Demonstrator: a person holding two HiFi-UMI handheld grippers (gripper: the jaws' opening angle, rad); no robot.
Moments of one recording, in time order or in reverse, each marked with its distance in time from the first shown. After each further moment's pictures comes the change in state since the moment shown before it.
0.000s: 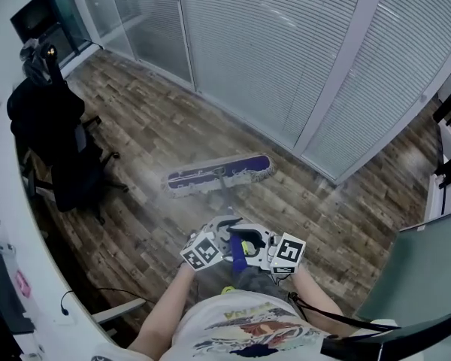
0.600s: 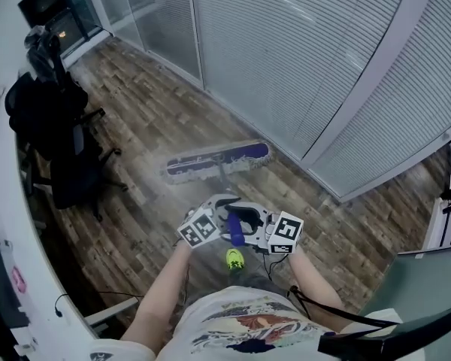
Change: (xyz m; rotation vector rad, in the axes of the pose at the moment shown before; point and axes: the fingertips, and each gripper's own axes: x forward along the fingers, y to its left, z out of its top) left arm 0.062 0.199 0.011 -0.029 0.035 0.050; right arm 0.015 -0.197 0.052 0.034 0.002 0.070
